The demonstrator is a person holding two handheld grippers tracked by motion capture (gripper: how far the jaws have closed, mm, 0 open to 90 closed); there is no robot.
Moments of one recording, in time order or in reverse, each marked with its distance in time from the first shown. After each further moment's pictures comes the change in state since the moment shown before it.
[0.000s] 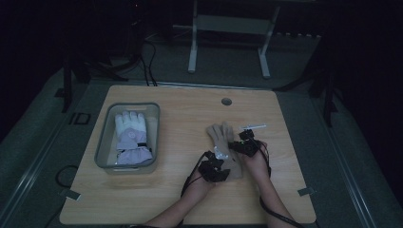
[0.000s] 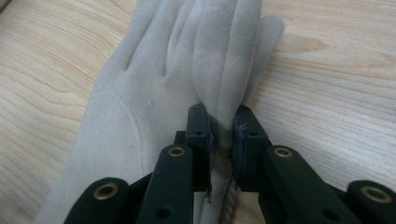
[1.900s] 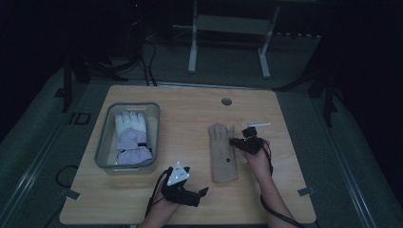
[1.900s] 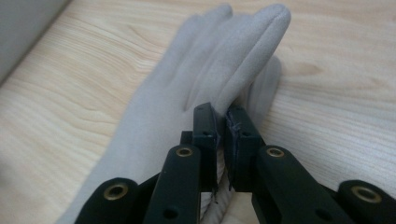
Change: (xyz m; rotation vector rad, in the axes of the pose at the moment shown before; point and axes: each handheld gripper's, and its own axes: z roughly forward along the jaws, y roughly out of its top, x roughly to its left) left arm 0.021 -0.085 -0.100 -0.311 -0.033 0.057; right arm -0.003 0.007 -0.011 -0.042 0.031 0.023
